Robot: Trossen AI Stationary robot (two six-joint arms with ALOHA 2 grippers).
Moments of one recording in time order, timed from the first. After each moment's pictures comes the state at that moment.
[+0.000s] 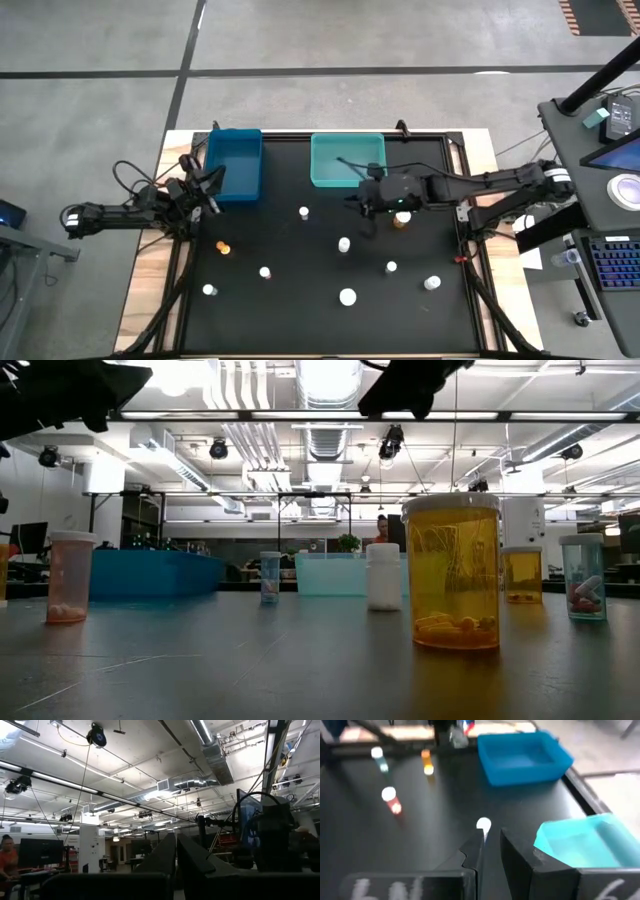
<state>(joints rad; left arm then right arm) 0.06 0.20 0.01 0.79 -0.35 0.36 0.07 1.37 1.11 -0.30 0.21 0.07</state>
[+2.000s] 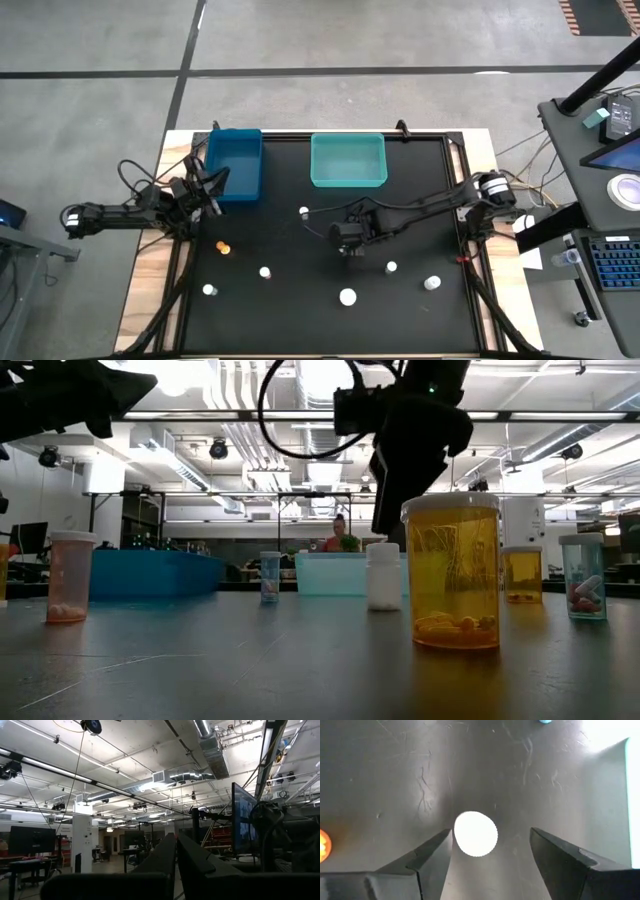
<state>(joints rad) 0.06 0.20 0.01 0.74 -0.35 0.29 0.19 1.85 1.38 -0.75 0.16 0.19</state>
